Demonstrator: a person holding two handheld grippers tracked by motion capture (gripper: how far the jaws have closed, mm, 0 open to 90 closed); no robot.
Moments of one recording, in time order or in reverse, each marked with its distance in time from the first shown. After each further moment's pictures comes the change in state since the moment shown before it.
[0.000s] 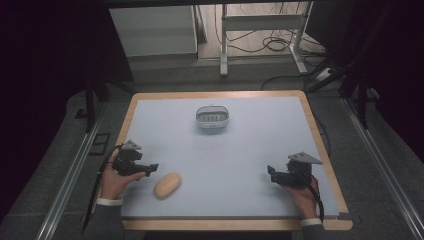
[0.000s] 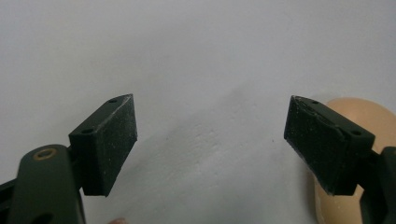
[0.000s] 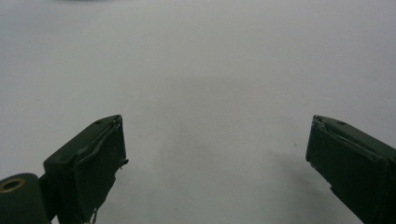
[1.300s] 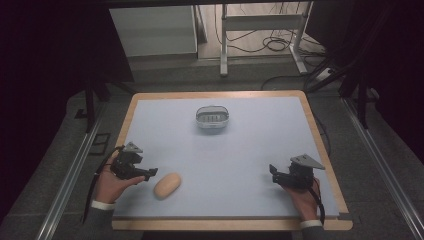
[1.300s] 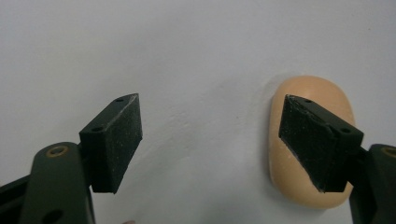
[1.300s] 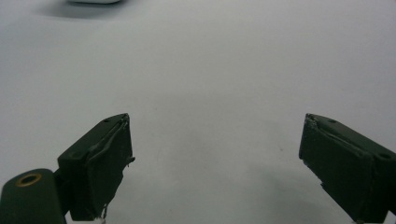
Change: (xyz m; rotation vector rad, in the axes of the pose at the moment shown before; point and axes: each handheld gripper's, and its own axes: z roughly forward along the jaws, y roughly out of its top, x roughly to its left) left arm -0.025 0.008 -0.022 0.071 0.003 0.071; right arm 0.002 -0.005 -0.008 -0.081 -0.038 -0.007
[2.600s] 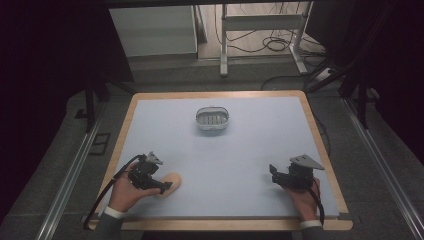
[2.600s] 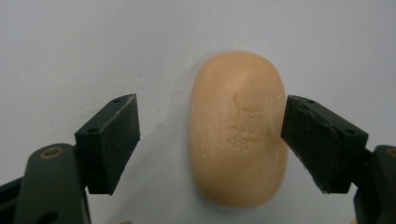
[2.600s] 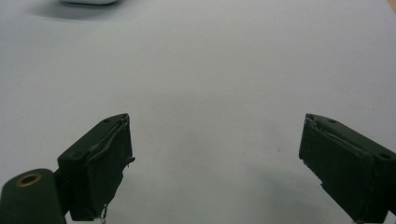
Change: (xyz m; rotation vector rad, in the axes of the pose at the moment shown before) left arm -0.050 0.005 0.021 0.117 -0.043 0.105; right arm 0.002 0.000 0.000 -0.003 -0.014 -0.016
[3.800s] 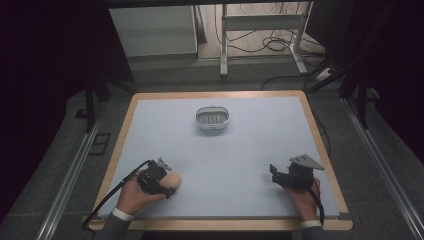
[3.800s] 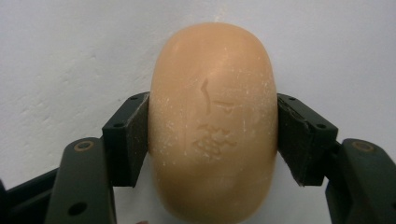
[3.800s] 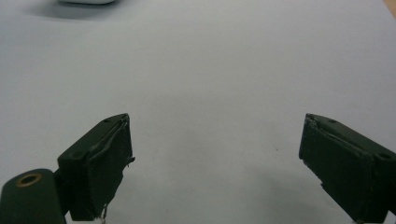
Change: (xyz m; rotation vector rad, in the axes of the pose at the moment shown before) left arm -0.012 0.001 0.022 0.089 -0.006 0.006; right arm 0.000 0.000 0.000 0.000 -0.009 0.005
